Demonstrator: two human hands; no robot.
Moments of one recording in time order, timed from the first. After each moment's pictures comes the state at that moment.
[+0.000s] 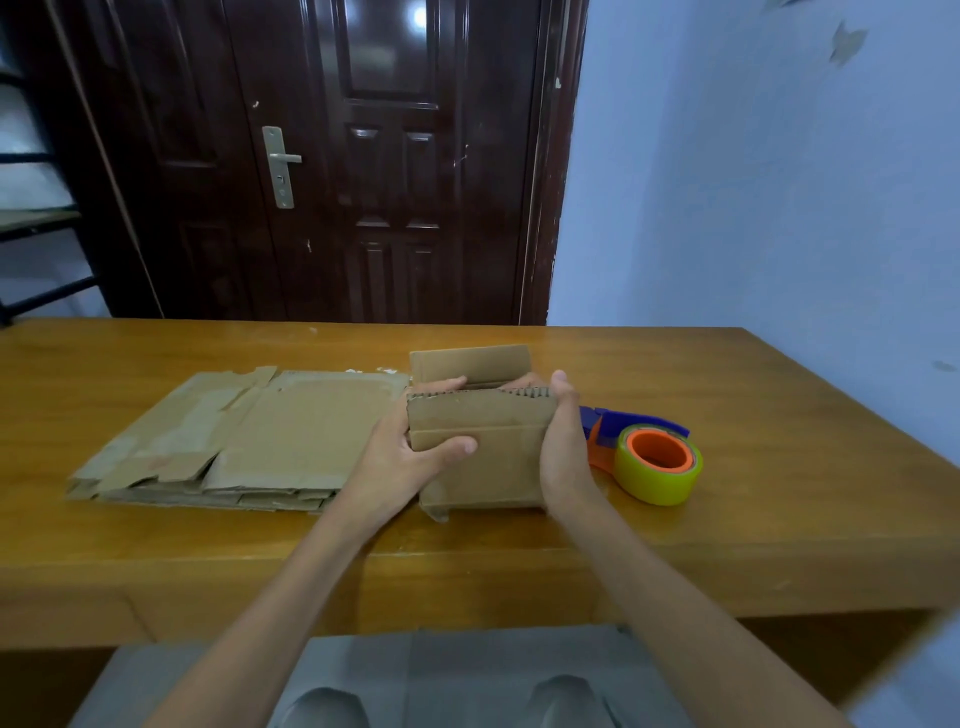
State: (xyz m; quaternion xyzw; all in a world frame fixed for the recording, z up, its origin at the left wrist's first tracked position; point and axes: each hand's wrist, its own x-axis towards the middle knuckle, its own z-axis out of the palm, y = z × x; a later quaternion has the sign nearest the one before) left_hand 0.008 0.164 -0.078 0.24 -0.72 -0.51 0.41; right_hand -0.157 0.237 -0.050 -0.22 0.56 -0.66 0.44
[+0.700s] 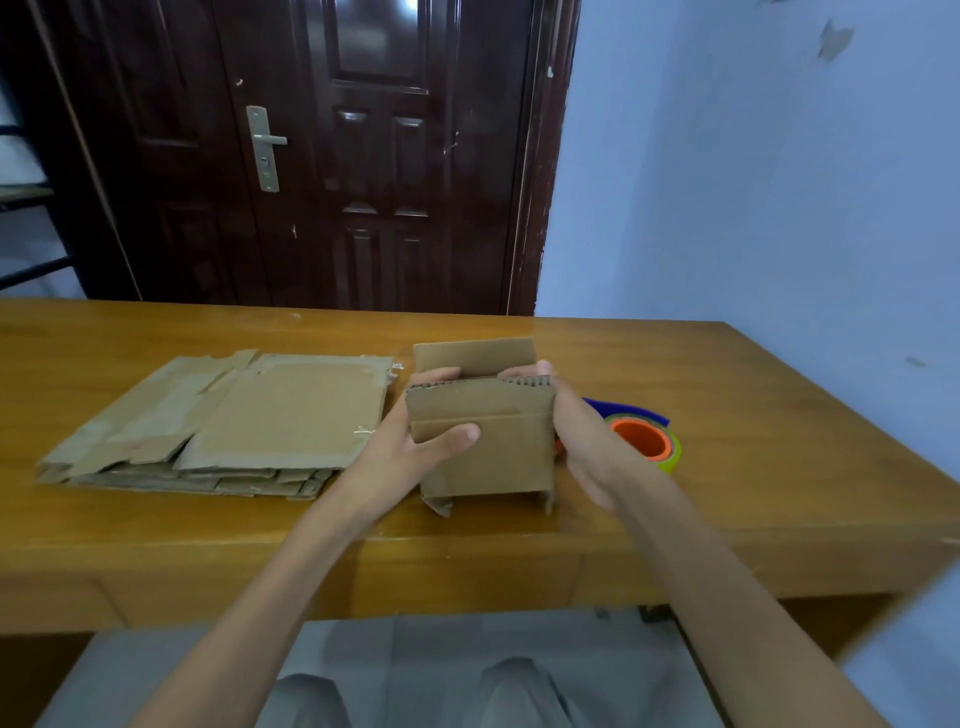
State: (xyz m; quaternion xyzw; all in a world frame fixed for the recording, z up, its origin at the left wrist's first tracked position) left_hand -0.005 0.173 -0.080 0.24 -0.71 -0.56 0.35; right_hand -0.193 0.261 -0.031 -0.36 0.66 -0.50 0.42
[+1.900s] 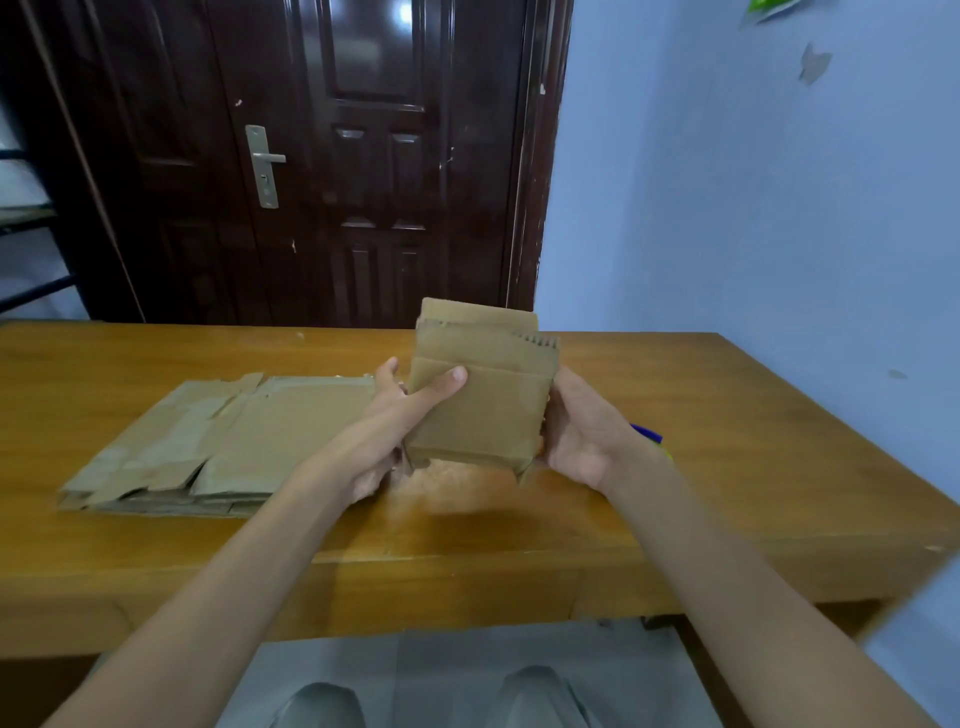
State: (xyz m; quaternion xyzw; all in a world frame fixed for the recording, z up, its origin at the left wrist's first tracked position) left_hand -0.003 0.157 -0.022 0.33 -0.60 -0.65 0.32; right_hand -0.214 0.237 -0.022 -0.33 0.52 -0.56 0.55
